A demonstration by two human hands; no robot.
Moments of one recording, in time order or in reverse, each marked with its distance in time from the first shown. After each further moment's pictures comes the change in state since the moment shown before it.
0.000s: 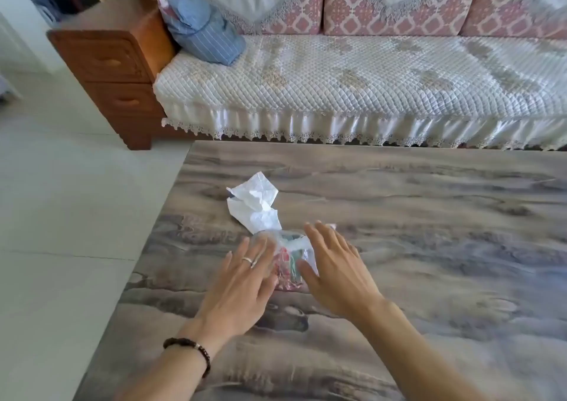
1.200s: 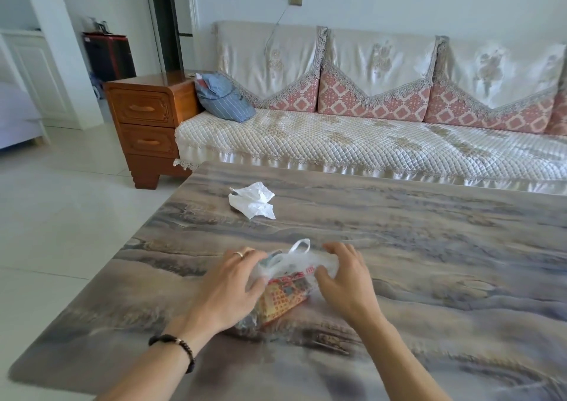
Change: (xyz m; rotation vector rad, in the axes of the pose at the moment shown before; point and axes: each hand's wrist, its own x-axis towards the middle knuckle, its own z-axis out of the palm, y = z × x) left_hand -0.081 0.000 0.093 -0.076 0.455 0.137; right_hand -0.097 0.032 0.096 0.319 0.438 0.107
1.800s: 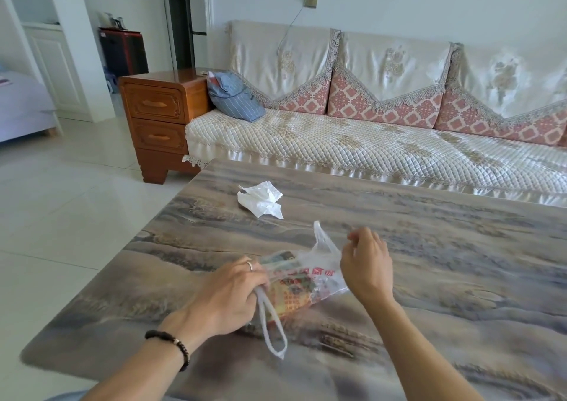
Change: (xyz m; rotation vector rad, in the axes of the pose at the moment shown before) left_hand -0.010 -0.010 -0.007 0.041 -0.115 0.151; right_hand 0.033 0.004 -0.005 -0.190 0.228 0.040
